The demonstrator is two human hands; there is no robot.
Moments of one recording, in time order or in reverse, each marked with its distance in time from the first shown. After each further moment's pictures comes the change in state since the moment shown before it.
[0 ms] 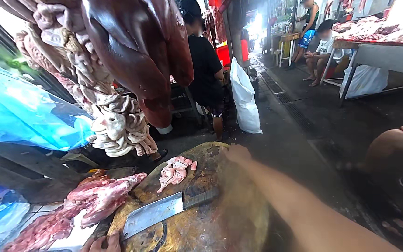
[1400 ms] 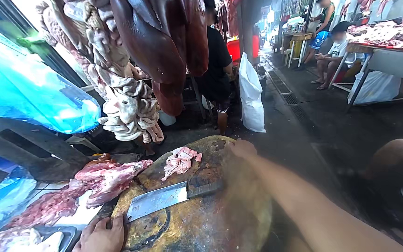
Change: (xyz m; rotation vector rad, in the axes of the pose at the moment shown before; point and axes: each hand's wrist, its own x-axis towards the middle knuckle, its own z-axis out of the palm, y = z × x) left_hand -0.001 -0.001 -0.002 -0.049 0.002 0.011; right_hand 0.008 0.002 0.008 -0.060 0.021 -0.009
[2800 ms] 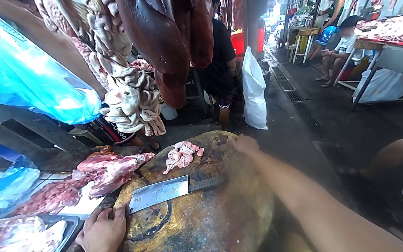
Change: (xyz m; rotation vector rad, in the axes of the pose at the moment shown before) left_hand 0.000 0.001 0.000 -0.031 0.021 0.009; right_hand -0.007 -0.003 -0.004 0.014 0.006 -0.004
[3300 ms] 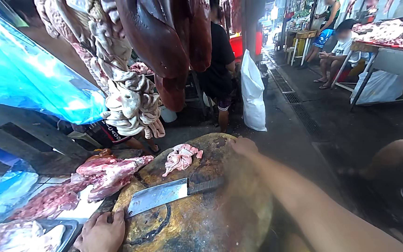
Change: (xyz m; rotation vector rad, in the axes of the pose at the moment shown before) left_hand -0.001 0.001 -0.002 0.009 -0.011 0.001; right_hand 0.000 -0.001 -0.002 -0.019 -0.013 0.008
